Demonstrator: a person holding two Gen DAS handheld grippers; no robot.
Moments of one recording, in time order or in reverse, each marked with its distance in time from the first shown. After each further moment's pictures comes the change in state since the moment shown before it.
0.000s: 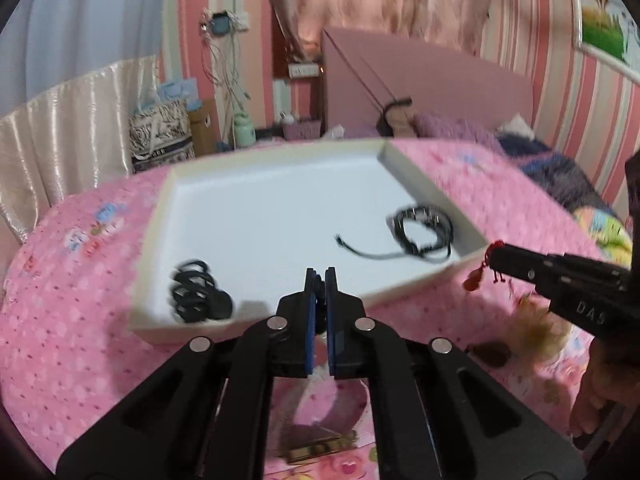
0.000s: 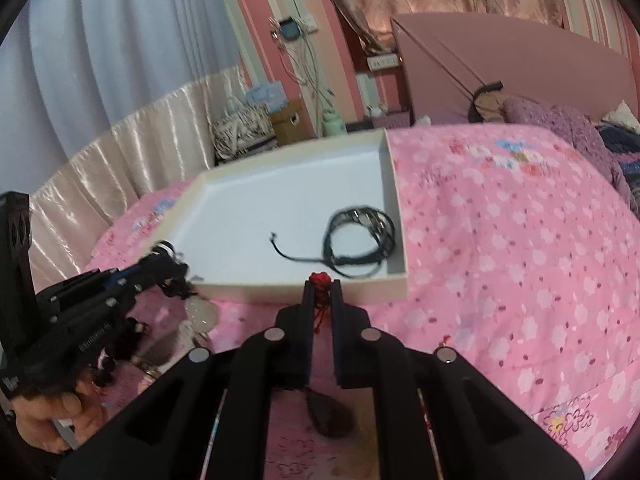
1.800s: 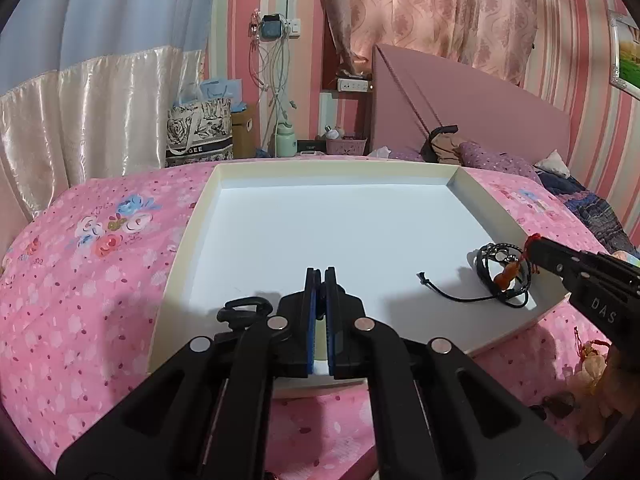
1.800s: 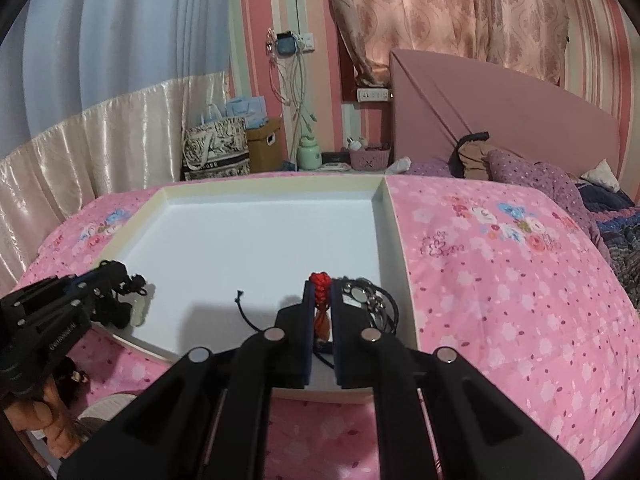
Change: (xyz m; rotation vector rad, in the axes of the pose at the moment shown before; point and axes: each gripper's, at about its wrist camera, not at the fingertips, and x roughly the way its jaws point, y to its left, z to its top) left arm 0.049 0.041 -0.001 -0.099 -0.056 0.113; right arm 0.060 0.020 0.030 -0.125 -0.056 -0.189
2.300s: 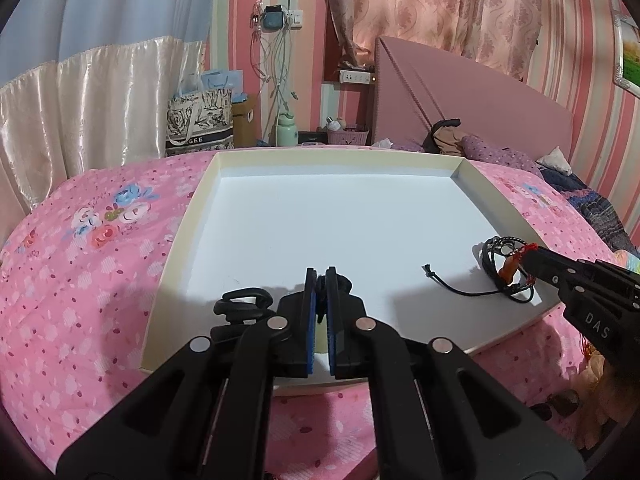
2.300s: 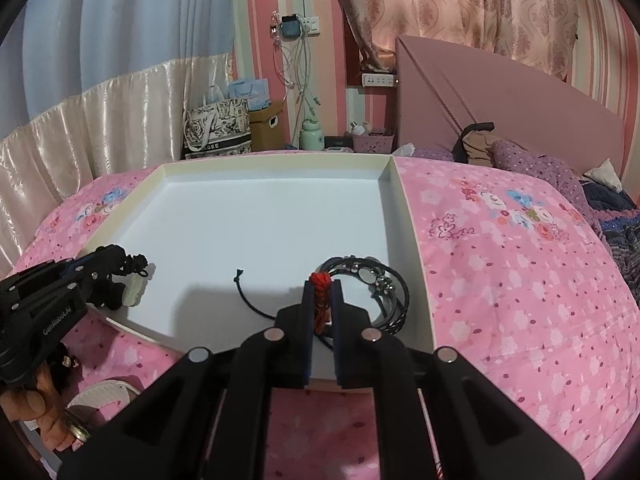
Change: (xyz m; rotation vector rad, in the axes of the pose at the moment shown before) left arm 0.004 0.003 -0.005 -0.012 0.030 0.003; right arm 0.009 0.004 -0.006 -0.020 0.044 -0.004
